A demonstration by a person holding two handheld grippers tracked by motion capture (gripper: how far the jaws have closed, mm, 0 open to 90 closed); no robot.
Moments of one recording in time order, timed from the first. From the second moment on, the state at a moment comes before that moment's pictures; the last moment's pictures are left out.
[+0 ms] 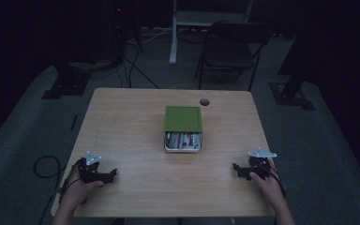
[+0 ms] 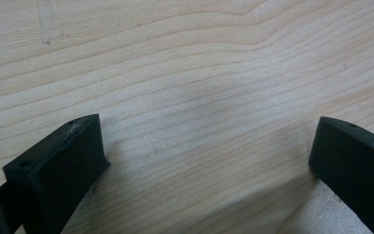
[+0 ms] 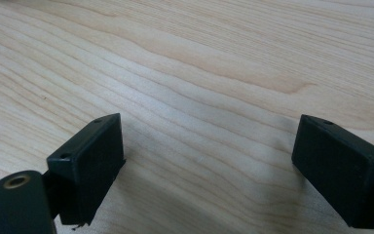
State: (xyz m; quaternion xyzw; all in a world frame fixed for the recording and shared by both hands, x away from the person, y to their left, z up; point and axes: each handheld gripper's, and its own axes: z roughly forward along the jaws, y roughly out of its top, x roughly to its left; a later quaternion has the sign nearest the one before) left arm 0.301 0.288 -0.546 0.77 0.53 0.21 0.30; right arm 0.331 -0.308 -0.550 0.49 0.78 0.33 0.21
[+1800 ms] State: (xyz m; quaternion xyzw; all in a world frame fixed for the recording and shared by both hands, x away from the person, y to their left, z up) left arm 0.303 0.216 -0.532 0.85 0.36 0.31 0.23; right arm 0.332 -0.308 -0.550 0.49 0.78 0.33 0.21
